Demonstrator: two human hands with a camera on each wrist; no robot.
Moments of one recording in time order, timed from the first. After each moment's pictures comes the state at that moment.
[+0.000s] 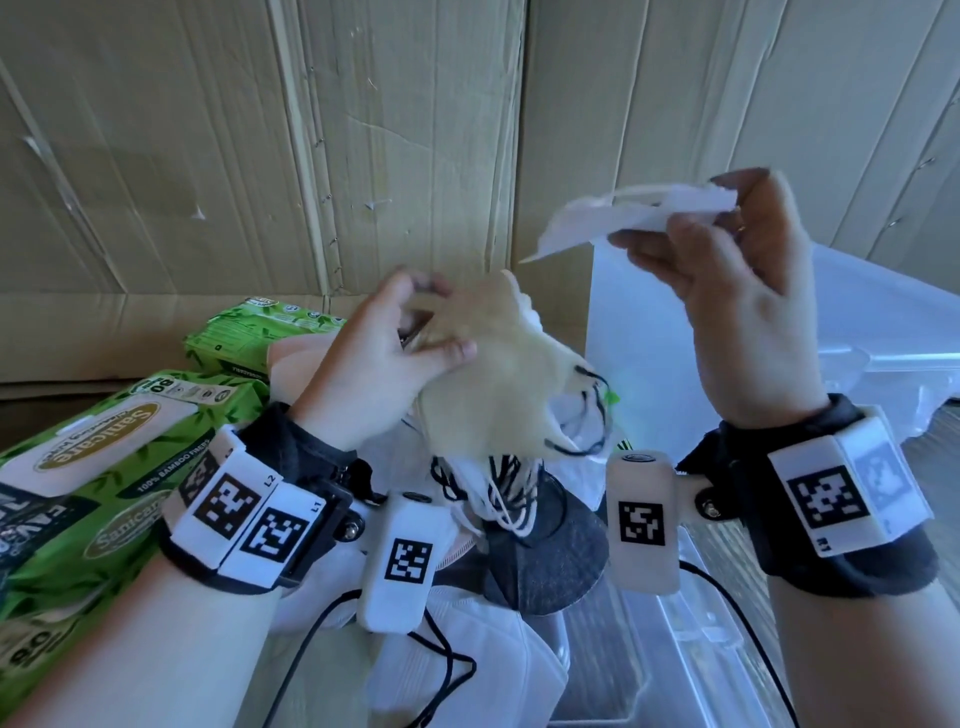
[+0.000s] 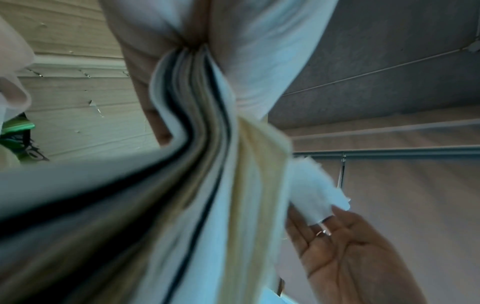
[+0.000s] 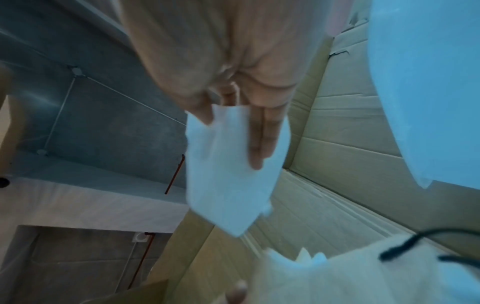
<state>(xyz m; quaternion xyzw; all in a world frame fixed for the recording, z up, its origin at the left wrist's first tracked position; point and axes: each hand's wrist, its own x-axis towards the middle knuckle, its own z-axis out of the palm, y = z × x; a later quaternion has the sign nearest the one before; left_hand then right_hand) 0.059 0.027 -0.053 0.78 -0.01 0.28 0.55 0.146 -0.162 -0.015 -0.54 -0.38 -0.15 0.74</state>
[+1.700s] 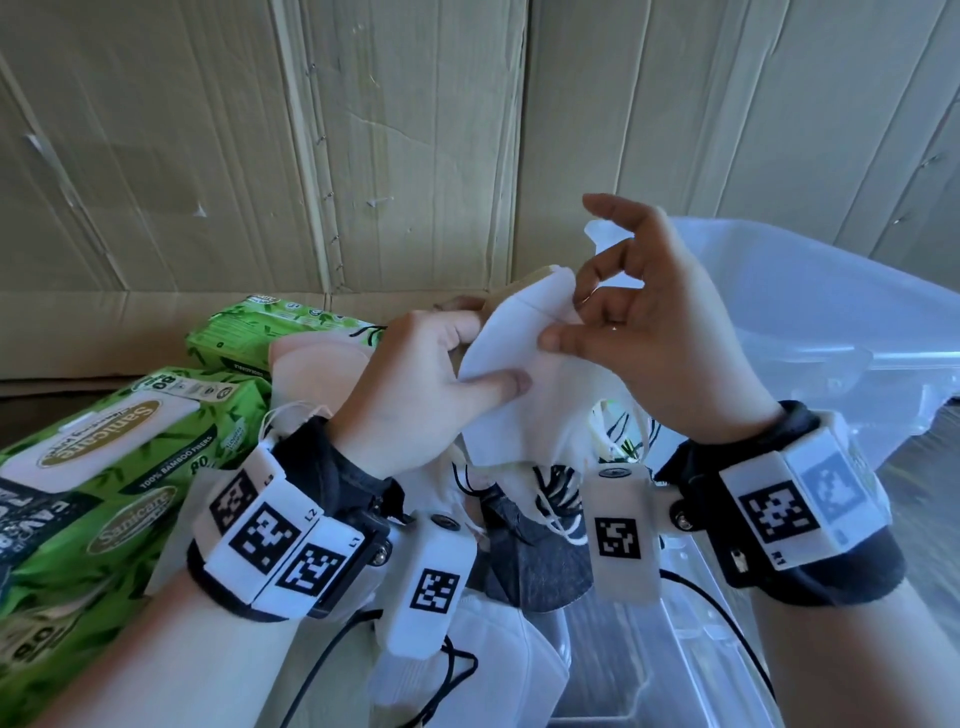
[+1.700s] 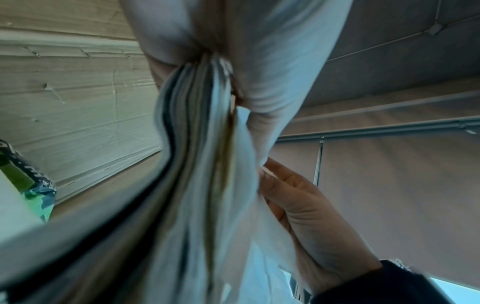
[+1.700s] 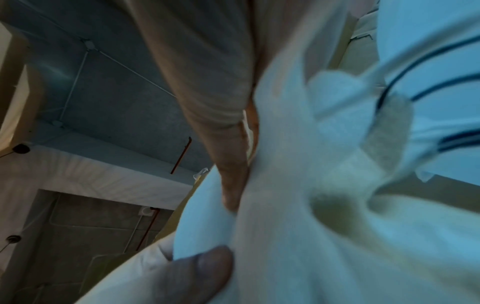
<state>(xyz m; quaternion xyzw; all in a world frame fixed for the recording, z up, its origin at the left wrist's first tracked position) 0.053 0.001 -0.054 0.82 -0.08 0.30 0.49 0.138 -0.150 -0.029 -0.69 -0.43 -0.08 0.58</state>
